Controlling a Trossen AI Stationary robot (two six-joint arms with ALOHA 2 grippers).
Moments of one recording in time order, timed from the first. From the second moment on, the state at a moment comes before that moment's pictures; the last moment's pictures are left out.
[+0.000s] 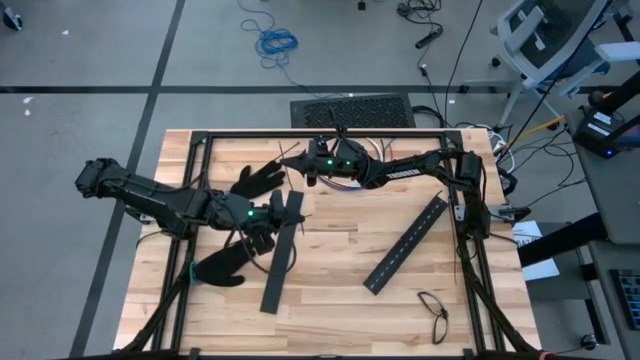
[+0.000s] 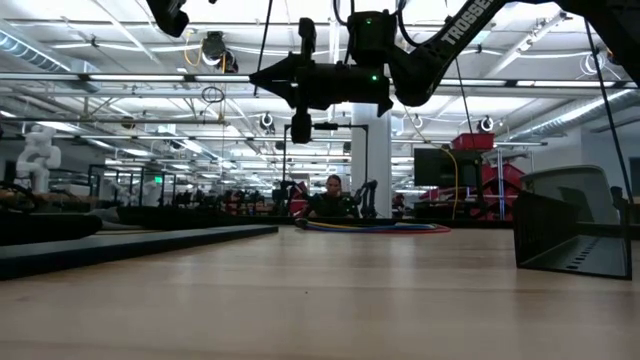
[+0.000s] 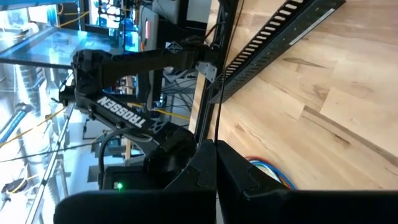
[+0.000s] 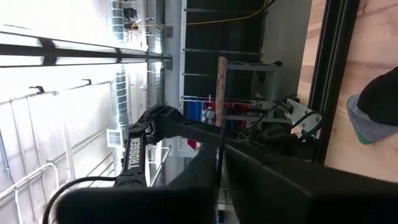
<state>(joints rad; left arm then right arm) -0.26 1.15 0.92 -0.12 -0.32 1.31 -0.29 2.01 1.23 0.89 -0.21 1.56</state>
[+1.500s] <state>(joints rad) -0.24 0.98 0.72 0.15 -0.49 -0.39 -0.30 1.99 1.23 0.93 -0.34 0.72</state>
